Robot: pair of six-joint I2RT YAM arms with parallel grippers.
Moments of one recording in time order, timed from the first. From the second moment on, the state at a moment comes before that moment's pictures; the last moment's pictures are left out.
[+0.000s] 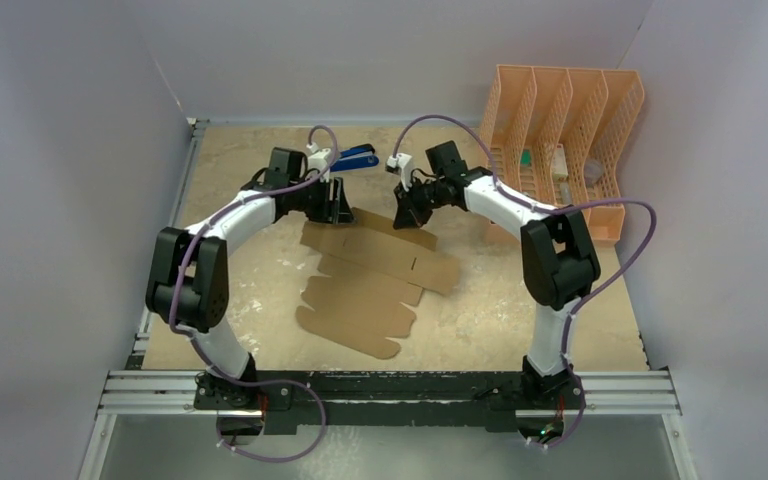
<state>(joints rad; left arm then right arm) -0.24 1.74 1.18 -0.28 0.62 -0.17 0.45 1.95 1.44 -0.46 -0.71 -0.31</state>
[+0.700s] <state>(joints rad) -0.25 1.52 1.01 -0.26 0.32 -0.31 0.47 1.88 1.40 -0.36 -0.60 -0.33</state>
